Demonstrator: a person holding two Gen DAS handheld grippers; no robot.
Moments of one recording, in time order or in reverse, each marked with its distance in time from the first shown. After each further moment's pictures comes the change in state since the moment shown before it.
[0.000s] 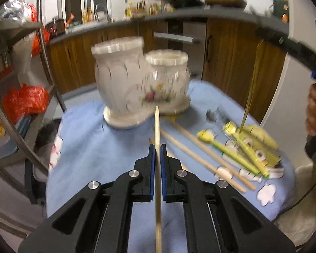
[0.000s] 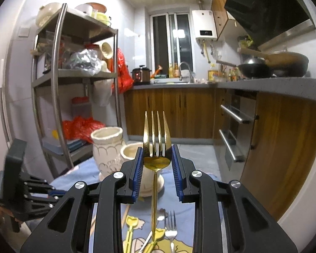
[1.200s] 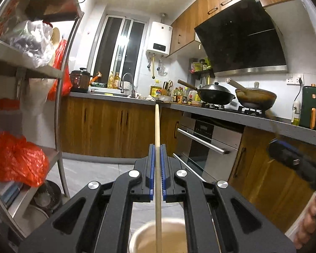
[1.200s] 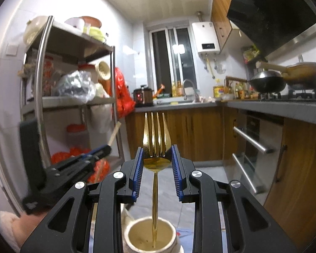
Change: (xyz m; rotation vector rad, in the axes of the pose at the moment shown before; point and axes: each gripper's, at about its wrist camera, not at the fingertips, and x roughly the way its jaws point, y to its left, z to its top) left arm 0.057 0.093 0.168 -0.216 -0.563 0.049; right arm 0.130 0.015 0.066 0.043 -0.072 0.040
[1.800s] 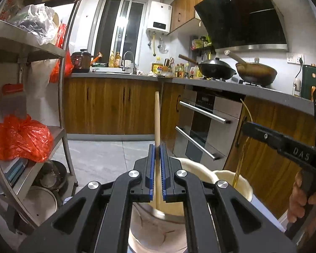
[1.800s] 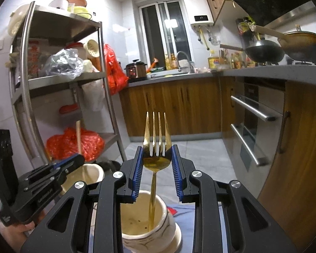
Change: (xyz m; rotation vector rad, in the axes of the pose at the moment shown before) left arm -0.016 0.001 -0.050 0.043 0.156 0.027; right arm 0.025 -0.018 -0.032 0.074 0.145 -0.038
